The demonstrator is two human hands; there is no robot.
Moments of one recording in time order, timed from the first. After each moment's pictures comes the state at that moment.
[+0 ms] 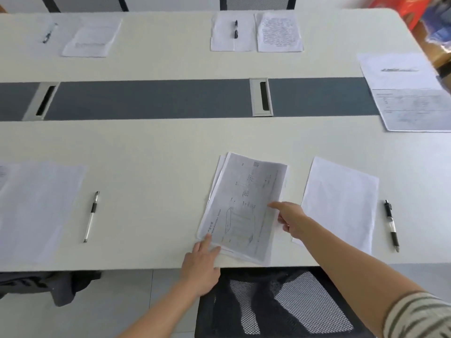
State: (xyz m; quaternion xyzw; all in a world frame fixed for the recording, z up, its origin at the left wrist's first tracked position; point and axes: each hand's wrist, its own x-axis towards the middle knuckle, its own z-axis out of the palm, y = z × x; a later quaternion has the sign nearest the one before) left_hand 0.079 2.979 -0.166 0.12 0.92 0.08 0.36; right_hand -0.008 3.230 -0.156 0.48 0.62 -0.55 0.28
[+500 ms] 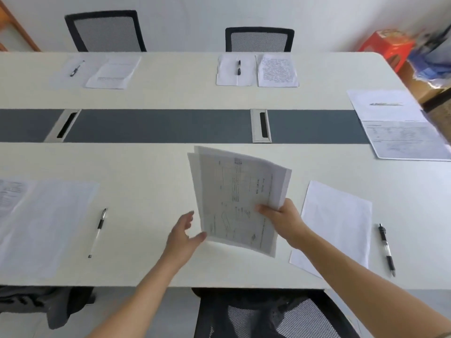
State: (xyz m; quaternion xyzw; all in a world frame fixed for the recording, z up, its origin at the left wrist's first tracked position) left_hand 0.012 2.951 -0.109 -0.15 0.83 0.51 0.18; right_hand -0.008 3.205 -0.059 0.16 0.74 -0.63 0.16
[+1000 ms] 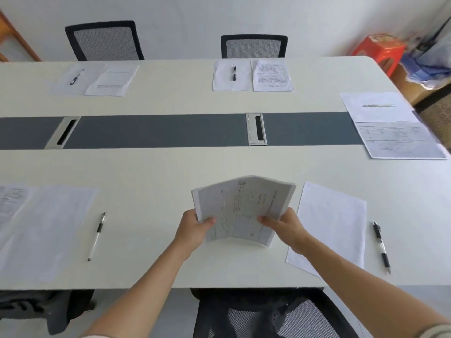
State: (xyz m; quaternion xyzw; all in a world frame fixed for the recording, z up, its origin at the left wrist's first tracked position) left_hand -0.009 2.987 -0.078 -0.11 0.78 0.59 0.17; right_hand 0.005 3.228 -0.081 0.15 0.73 -0.64 0.17
